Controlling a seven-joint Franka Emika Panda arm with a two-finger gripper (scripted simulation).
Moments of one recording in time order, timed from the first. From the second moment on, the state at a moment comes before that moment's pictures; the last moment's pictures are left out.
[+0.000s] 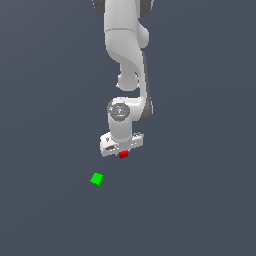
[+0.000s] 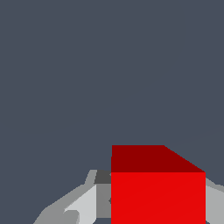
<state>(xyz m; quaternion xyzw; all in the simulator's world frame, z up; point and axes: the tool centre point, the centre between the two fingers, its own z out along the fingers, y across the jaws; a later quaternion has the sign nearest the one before) -0.008 -0.027 0.020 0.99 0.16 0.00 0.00</state>
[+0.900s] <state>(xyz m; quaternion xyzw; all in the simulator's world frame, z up) -0.010 -0.027 0.068 0.99 0.16 0.00 0.00</state>
